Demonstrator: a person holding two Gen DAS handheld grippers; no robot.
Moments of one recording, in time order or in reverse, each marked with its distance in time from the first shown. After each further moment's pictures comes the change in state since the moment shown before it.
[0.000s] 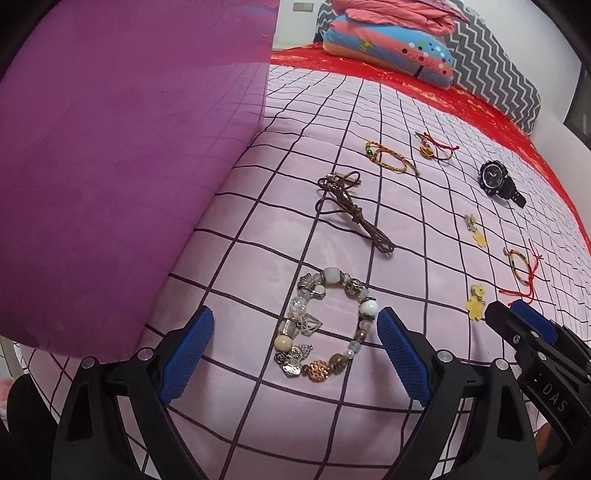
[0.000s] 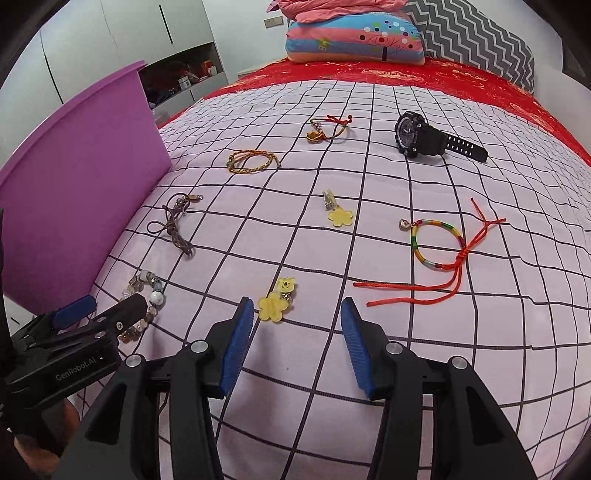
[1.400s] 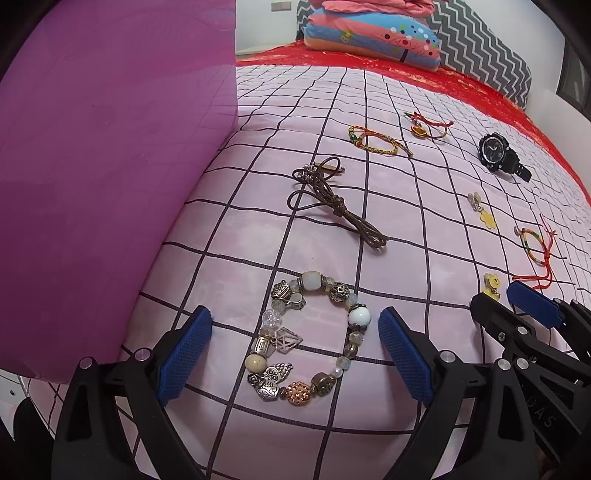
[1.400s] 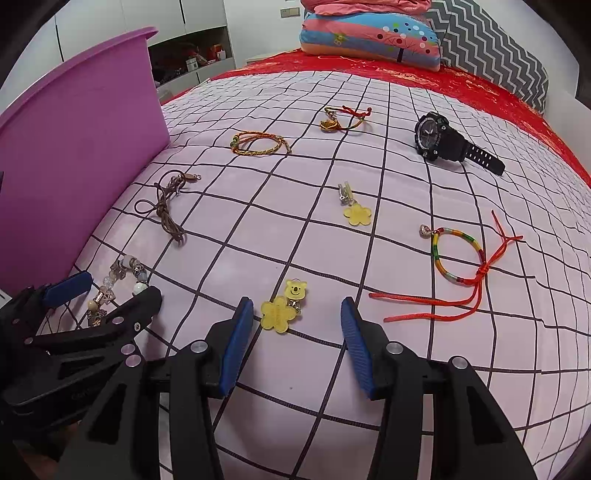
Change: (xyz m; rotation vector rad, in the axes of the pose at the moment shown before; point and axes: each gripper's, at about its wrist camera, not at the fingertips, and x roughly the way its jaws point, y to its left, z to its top) left arm 0.021 -0.023 -0.001 0.102 -0.005 0.041; right arm 0.024 0.013 0.003 -0.092 0.031 -0.047
